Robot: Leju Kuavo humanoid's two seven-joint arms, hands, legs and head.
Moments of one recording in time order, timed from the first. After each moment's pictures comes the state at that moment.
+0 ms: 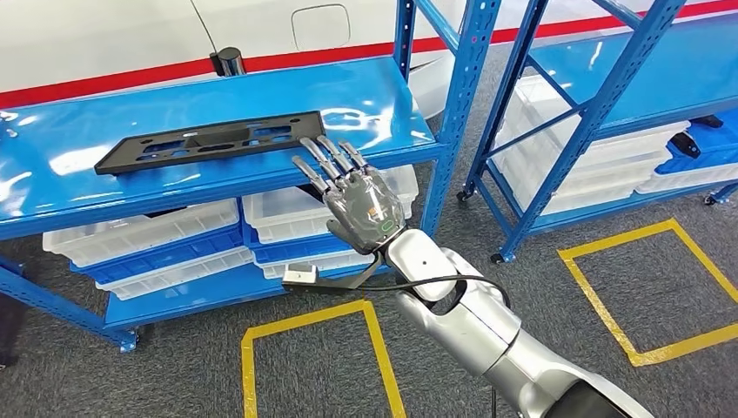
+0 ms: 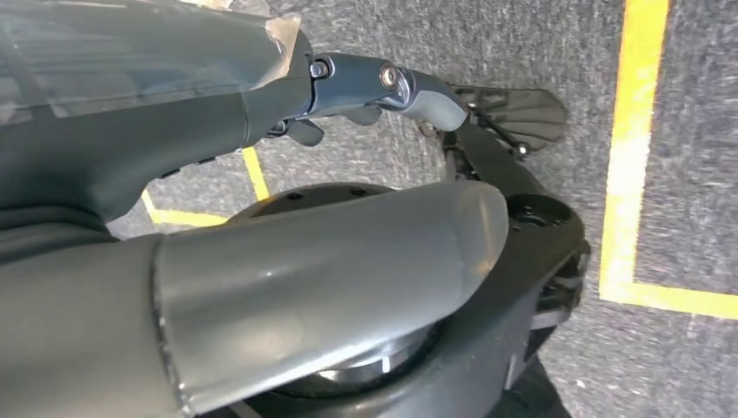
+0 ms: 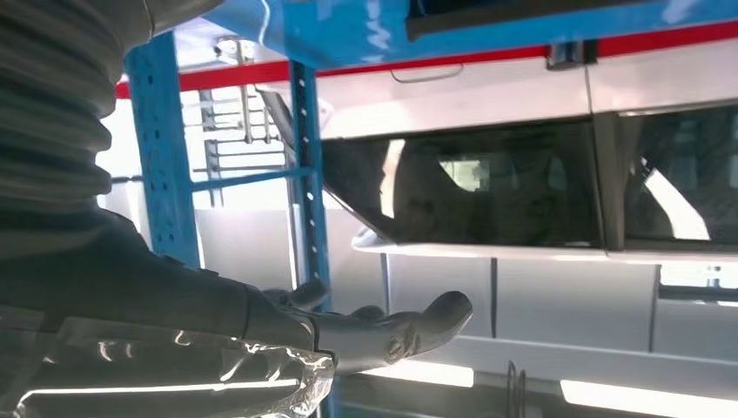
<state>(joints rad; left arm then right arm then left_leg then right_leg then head) 0.02 0.14 -1.04 -0.11 1.23 0.05 -0.36 -0.61 -0.08 0.81 -1.02 1.21 -0.23 0.01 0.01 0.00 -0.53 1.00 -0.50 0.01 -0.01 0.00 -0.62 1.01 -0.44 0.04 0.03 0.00</state>
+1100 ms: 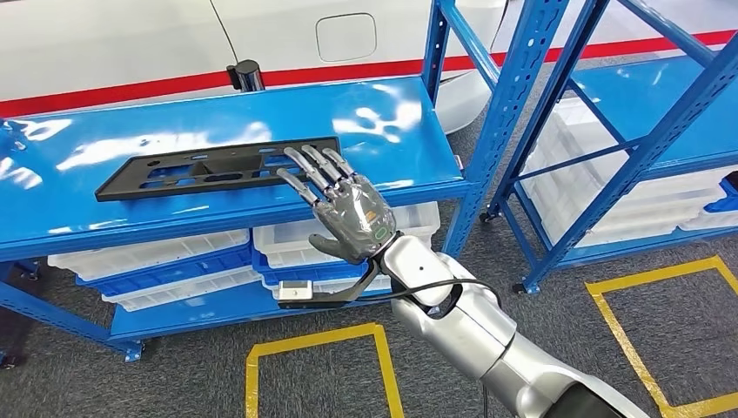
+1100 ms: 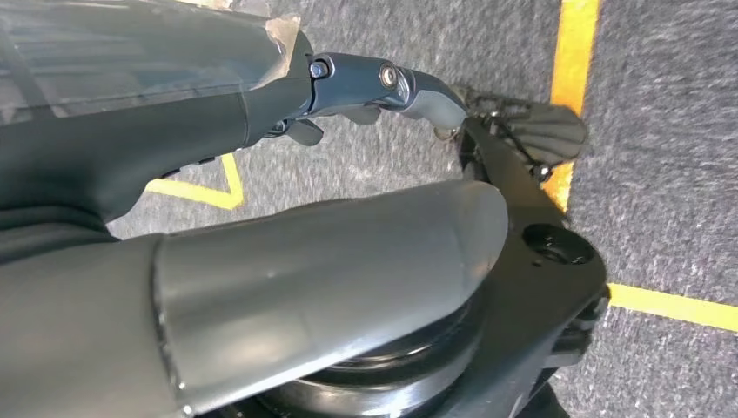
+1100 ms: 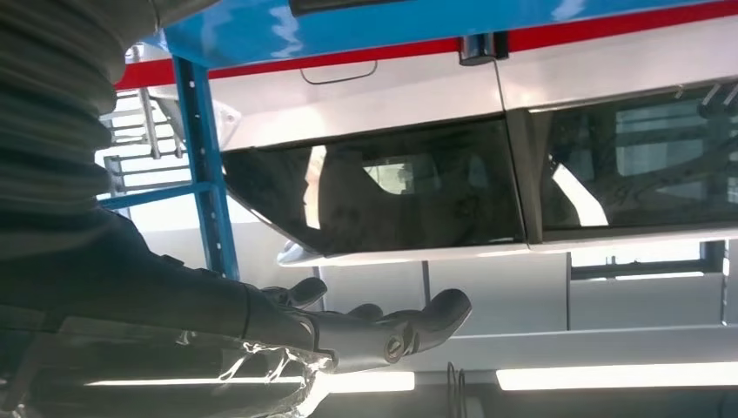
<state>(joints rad) 0.02 0.14 -1.04 -0.11 1.23 0.07 -0.37 -0.60 -0.06 0.83 -1.02 1.16 -0.28 -0.09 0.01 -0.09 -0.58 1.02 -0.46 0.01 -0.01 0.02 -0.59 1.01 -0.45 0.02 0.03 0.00</state>
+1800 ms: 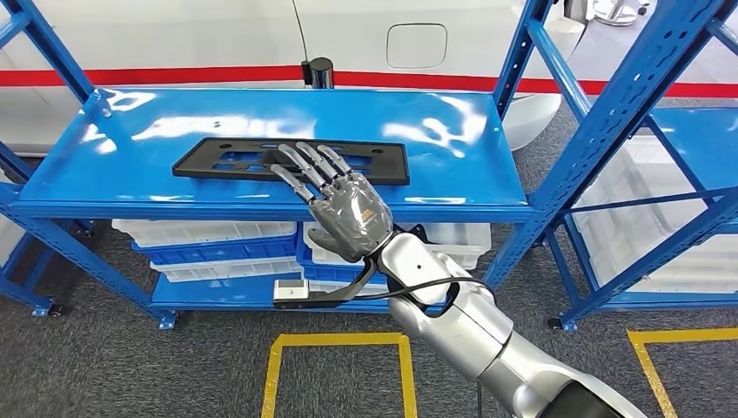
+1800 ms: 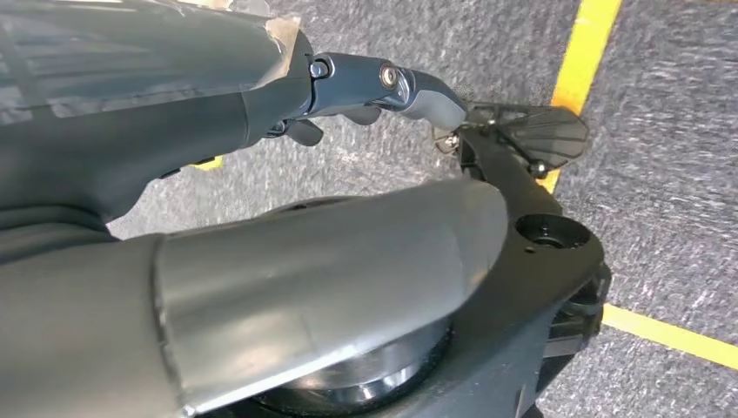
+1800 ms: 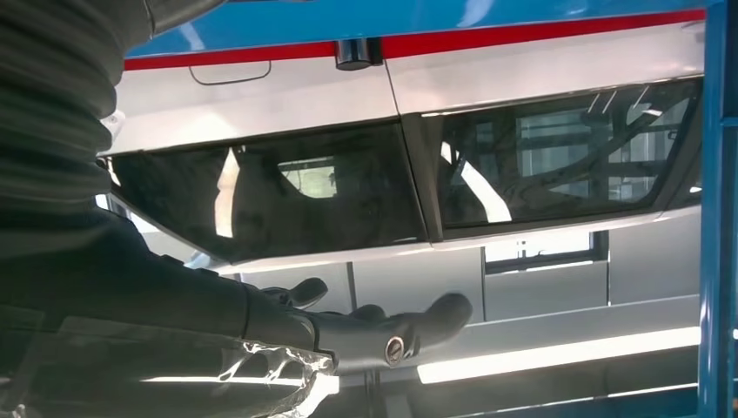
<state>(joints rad) 0.02 0.14 -1.04 -0.12 1.24 0.08 -0.38 -0.60 -0.05 0.82 -1.02 1.14 -0.28 -0.09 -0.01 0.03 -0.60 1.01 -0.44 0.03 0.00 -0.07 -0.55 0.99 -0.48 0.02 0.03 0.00</state>
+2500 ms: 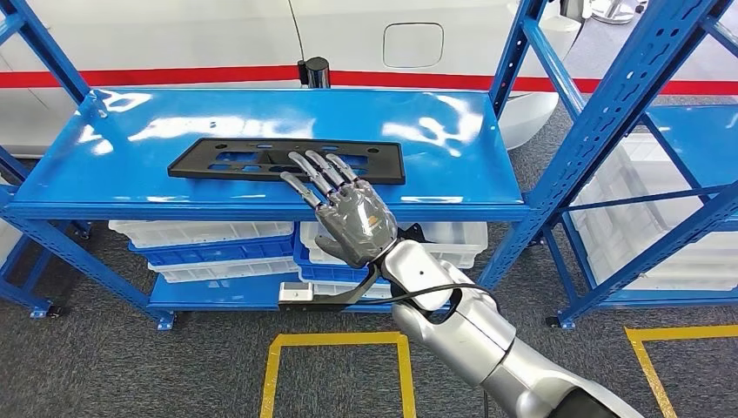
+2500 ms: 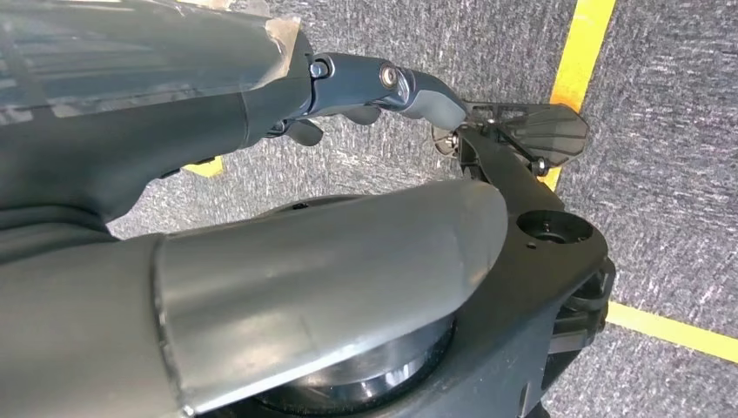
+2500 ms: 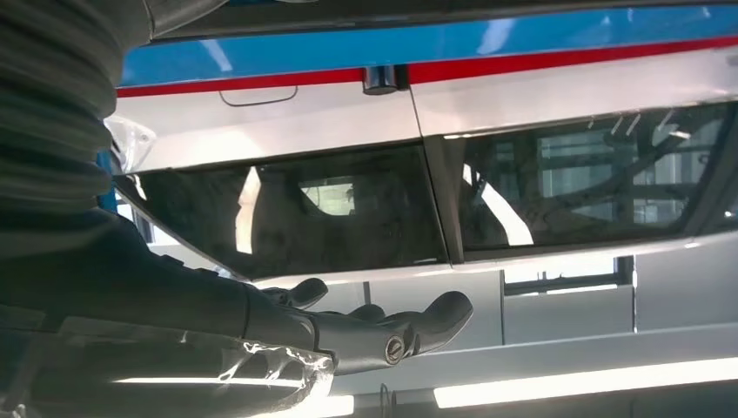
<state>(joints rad) 0.02 0.14 -1.04 -0.12 1.21 0.08 -0.38 -0.57 -0.07 0.82 -1.02 1.14 -0.26 -0.05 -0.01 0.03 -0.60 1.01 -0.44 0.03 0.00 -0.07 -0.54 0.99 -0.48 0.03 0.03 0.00</state>
